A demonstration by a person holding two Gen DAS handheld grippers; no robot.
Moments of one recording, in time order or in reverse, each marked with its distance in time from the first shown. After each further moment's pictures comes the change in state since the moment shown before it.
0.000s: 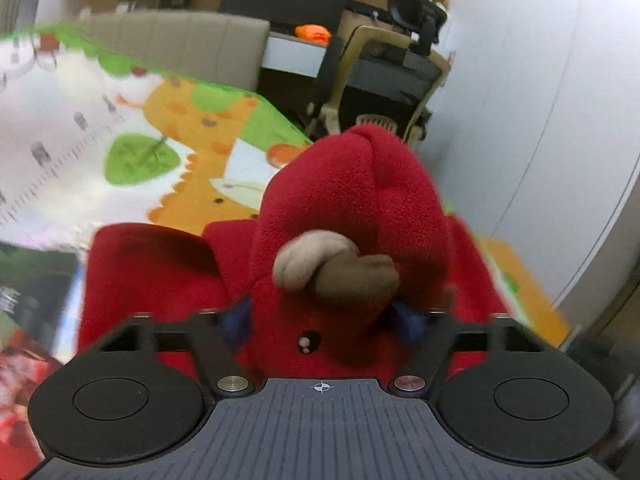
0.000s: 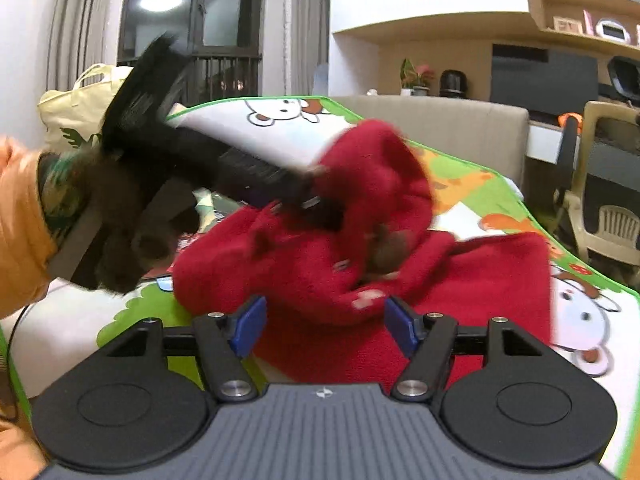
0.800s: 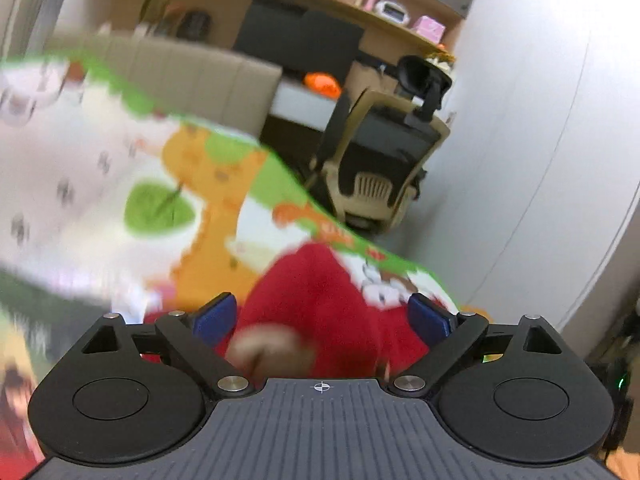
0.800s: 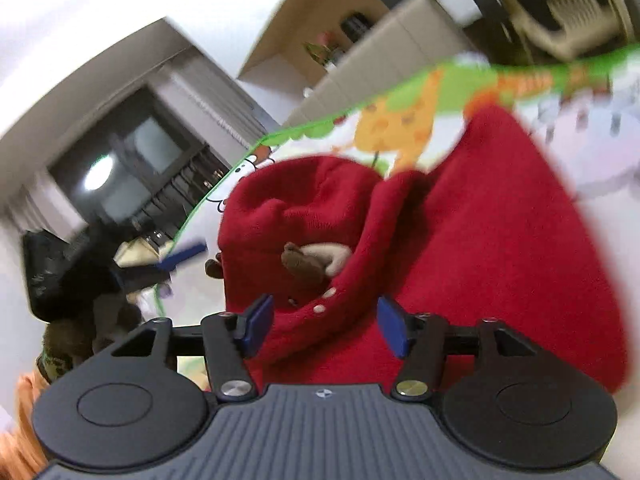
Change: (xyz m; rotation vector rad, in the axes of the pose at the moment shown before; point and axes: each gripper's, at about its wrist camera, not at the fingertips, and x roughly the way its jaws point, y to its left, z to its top) left arm -0.041 0.012 0.054 0.032 -0.117 0.042; right arm 0.026 -0.103 -0.015 0.825 -0.019 0.229
